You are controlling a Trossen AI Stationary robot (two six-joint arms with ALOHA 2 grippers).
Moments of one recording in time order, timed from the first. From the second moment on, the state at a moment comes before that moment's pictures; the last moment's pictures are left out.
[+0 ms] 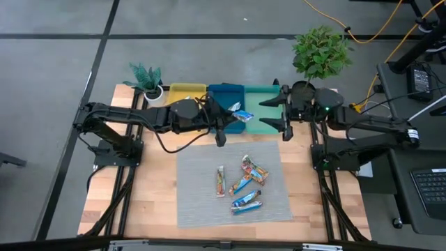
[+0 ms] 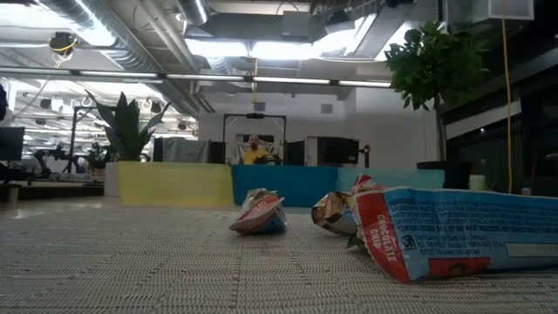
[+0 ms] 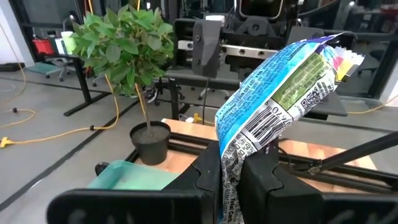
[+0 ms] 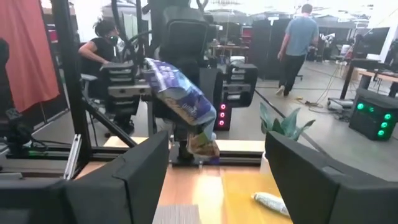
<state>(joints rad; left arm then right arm) -0.02 1.46 1.33 0.01 -0.32 -0.08 -0.19 0.94 0.89 0.11 -0.19 -0.03</state>
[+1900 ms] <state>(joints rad) 0.01 1.50 1.33 0.17 -0.29 0.07 -0.19 1.18 1.11 0.15 -0.40 -0.10</state>
